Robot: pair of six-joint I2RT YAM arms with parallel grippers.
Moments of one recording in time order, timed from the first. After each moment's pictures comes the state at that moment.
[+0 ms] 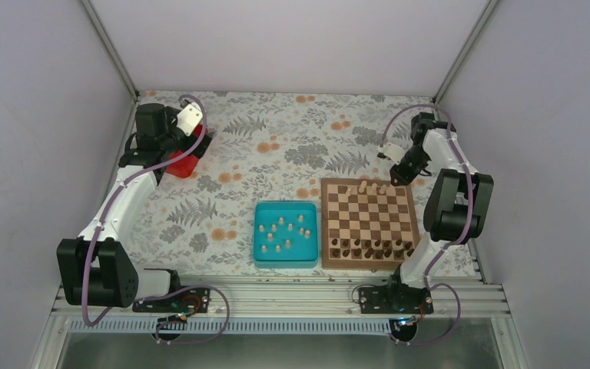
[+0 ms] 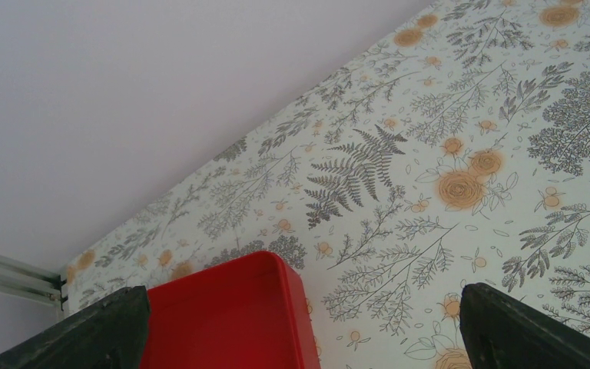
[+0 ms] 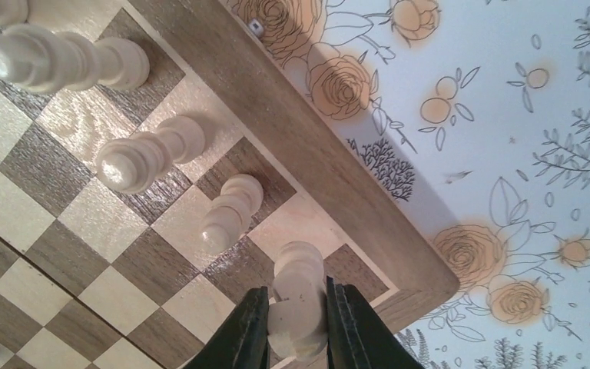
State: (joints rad) left arm -0.04 1.30 1.04 -0.24 0.27 0.51; right arm -0.14 1.81 1.40 -1.13 -0.12 -0.95
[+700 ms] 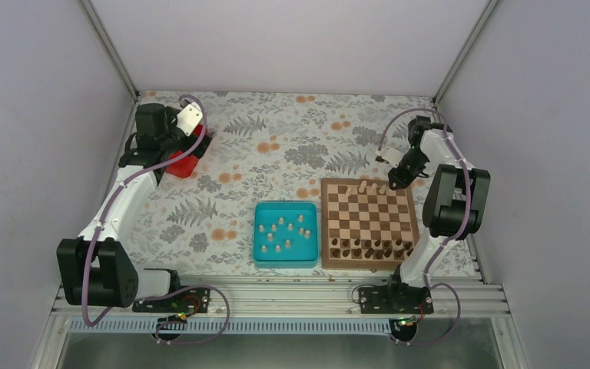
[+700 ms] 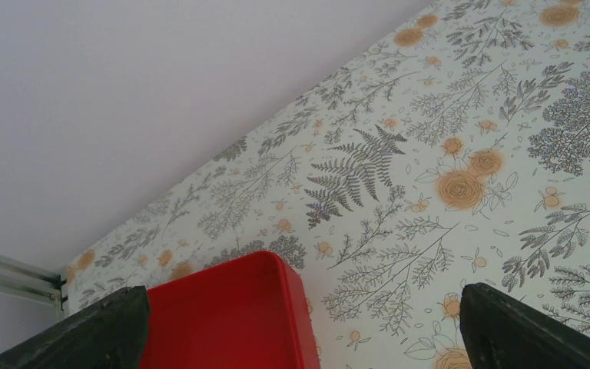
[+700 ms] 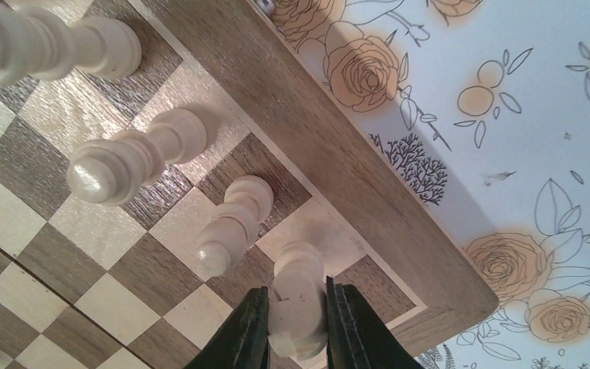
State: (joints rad) left arm -0.04 1.30 1.04 -0.24 0.27 0.51; right arm -0.14 1.85 1.40 -1.14 -0.12 -0.94
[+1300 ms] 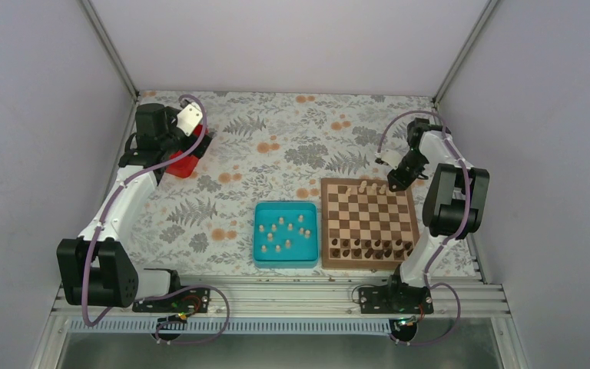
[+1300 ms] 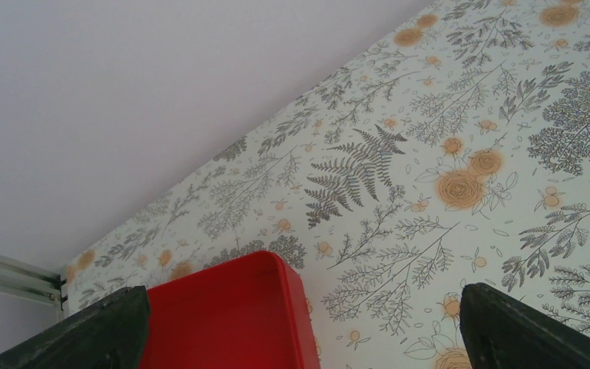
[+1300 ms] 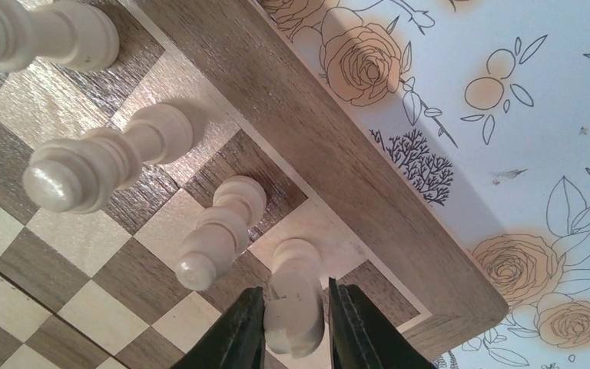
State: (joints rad) left arm -0.04 1.30 1.04 -0.24 0.27 0.51; right arm -0.14 1.86 1.38 -1.11 -0.10 -0.94
